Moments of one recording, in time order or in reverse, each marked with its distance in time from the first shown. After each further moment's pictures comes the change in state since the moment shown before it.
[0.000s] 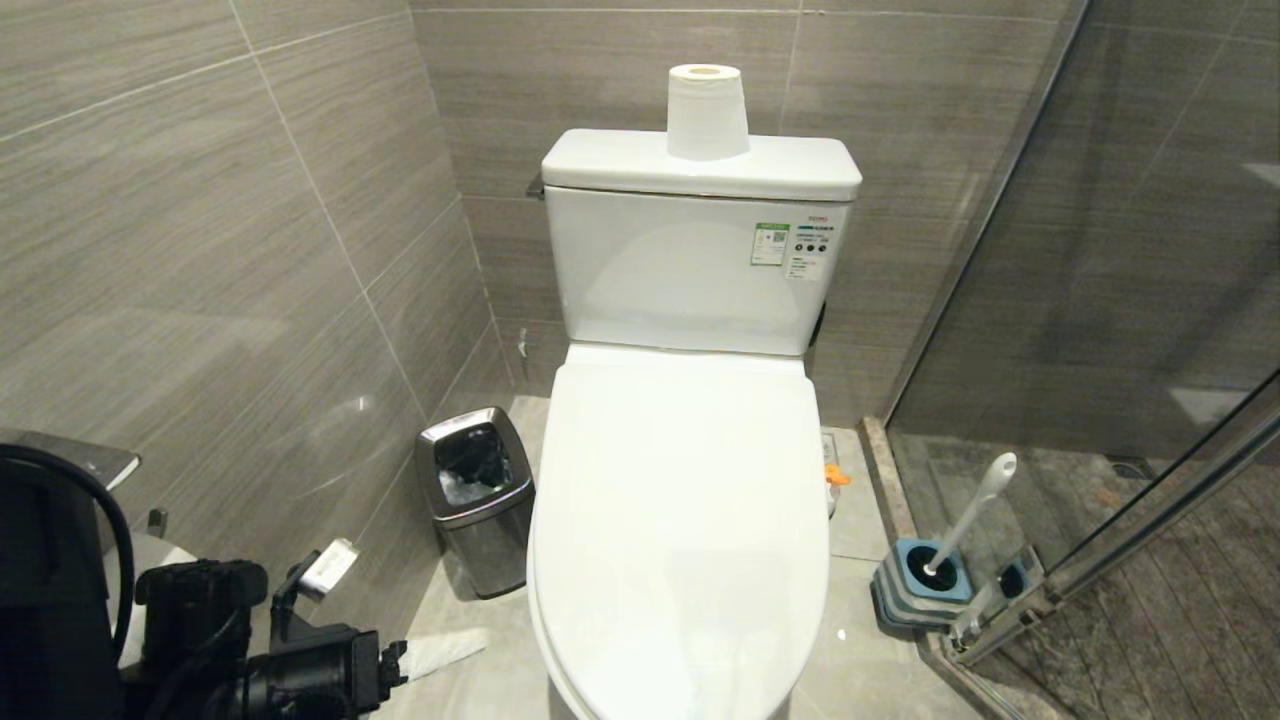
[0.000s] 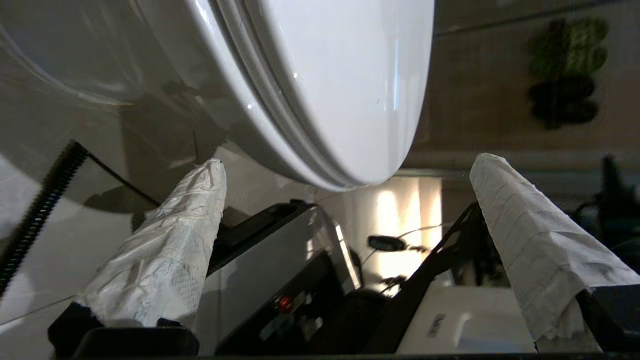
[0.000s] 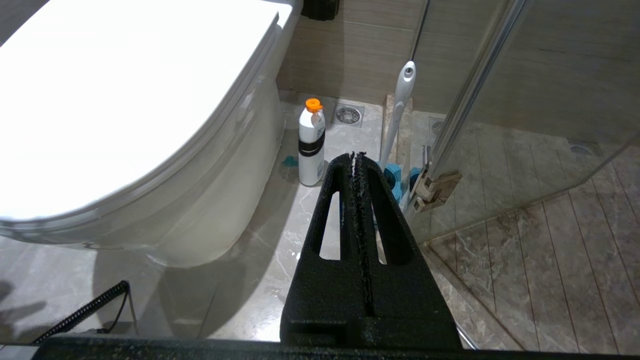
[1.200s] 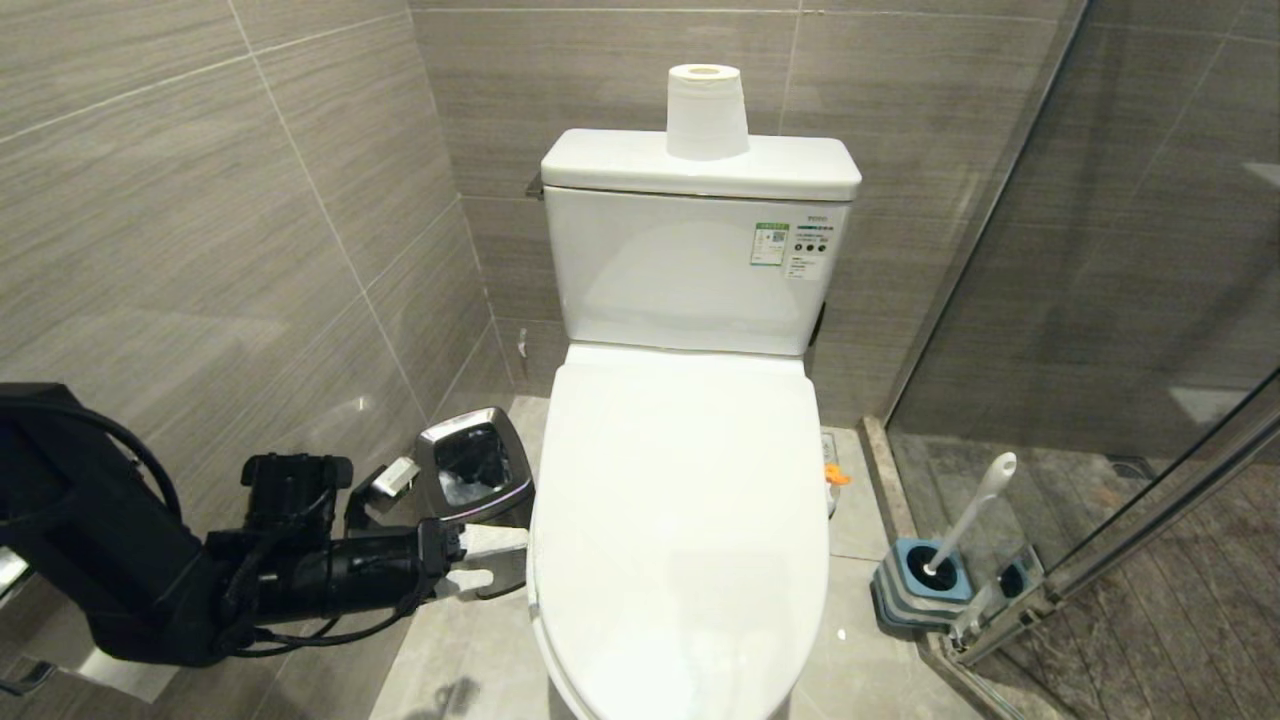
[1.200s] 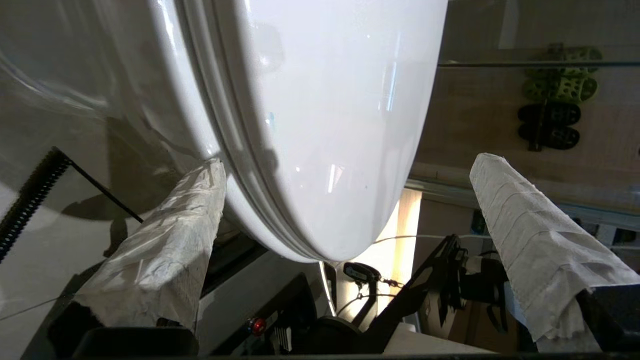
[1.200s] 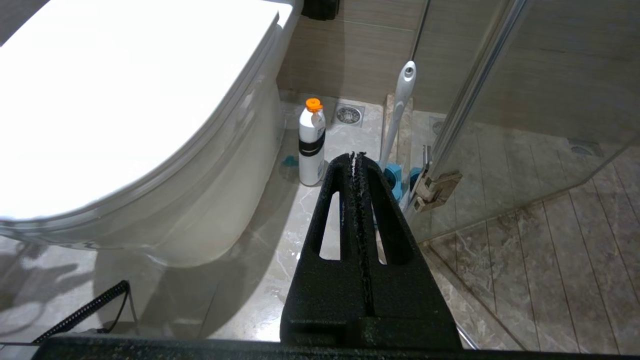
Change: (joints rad) left arm -0.067 -0.038 -0.498 0.603 0.053 -0.080; right arm 0.000 0.000 0.000 0.000 0.000 0.000
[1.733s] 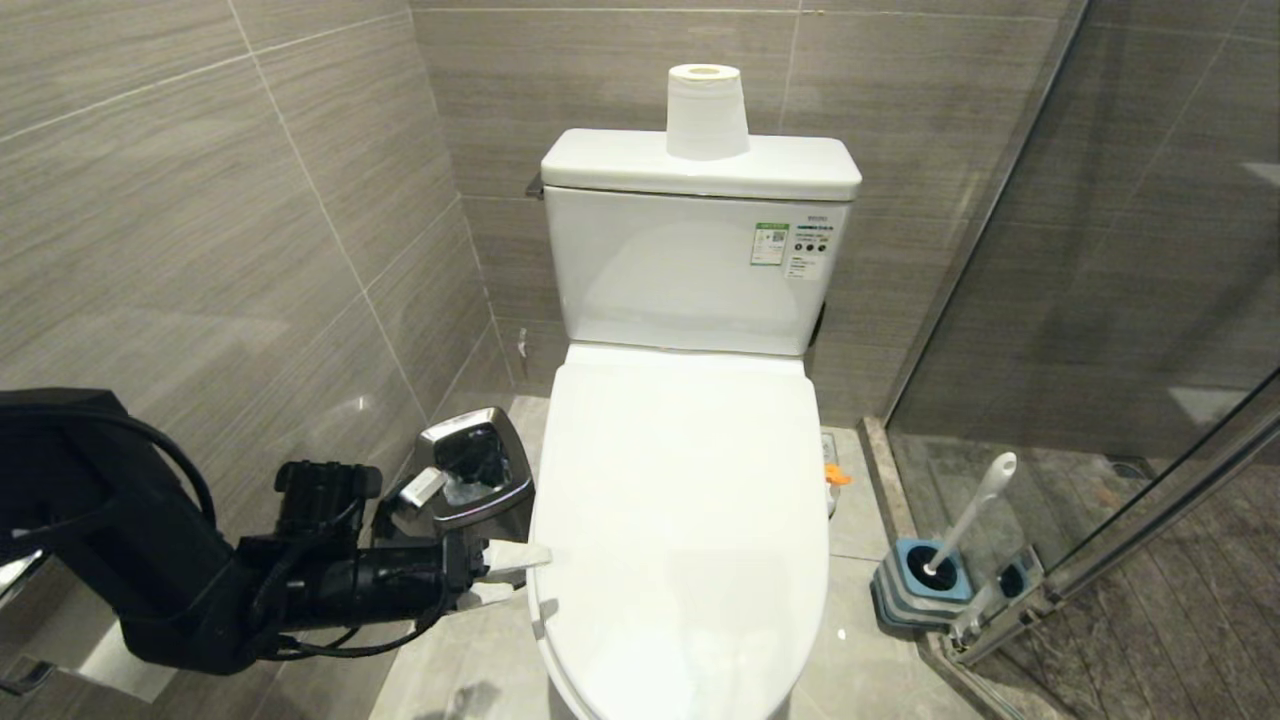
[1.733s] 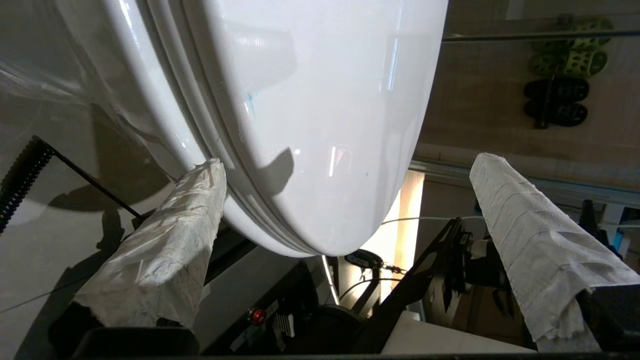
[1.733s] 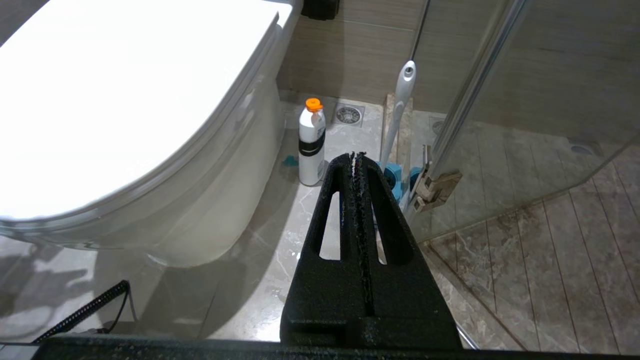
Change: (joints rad) left arm -0.058 0.030 0.000 -0.010 0.011 0.010; right arm 0.000 0.000 0.000 0.000 0.001 0.000
